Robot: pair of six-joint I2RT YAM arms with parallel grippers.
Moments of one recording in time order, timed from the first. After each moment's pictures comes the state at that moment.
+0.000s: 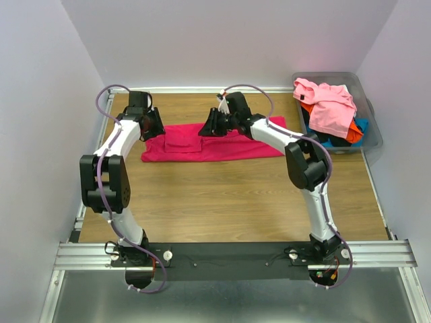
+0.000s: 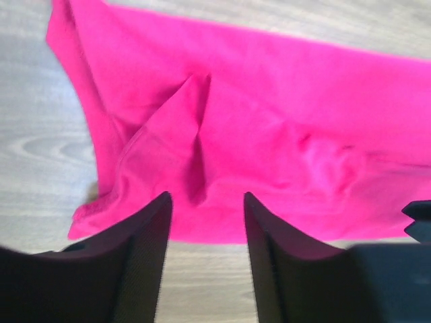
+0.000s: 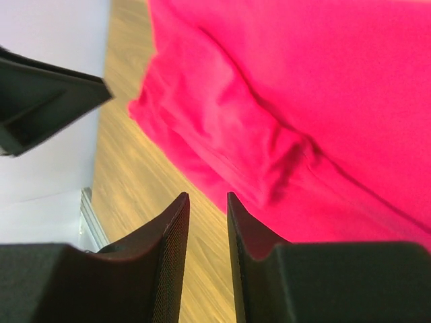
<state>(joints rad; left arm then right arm) -0.03 1.76 1.35 -0.49 0.09 -0.33 0.58 2.25 1.74 -0.10 -0.51 0.68</state>
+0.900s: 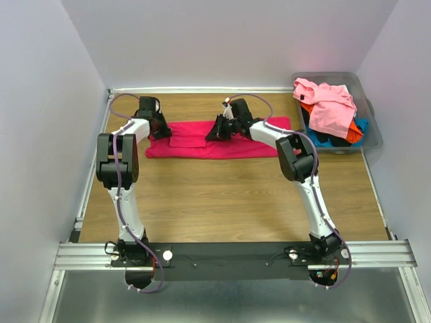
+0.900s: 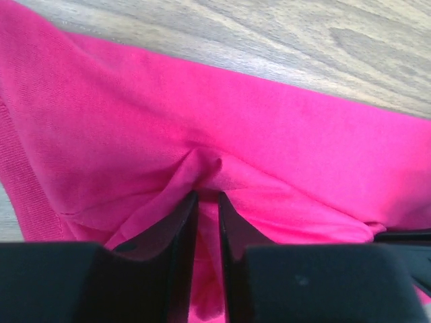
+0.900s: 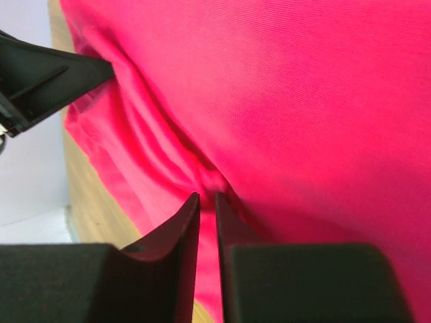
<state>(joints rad) -0.02 2.09 1.45 -0.25 0.17 -0.45 0.50 2.48 1.87 -0.07 -0.57 0.69</state>
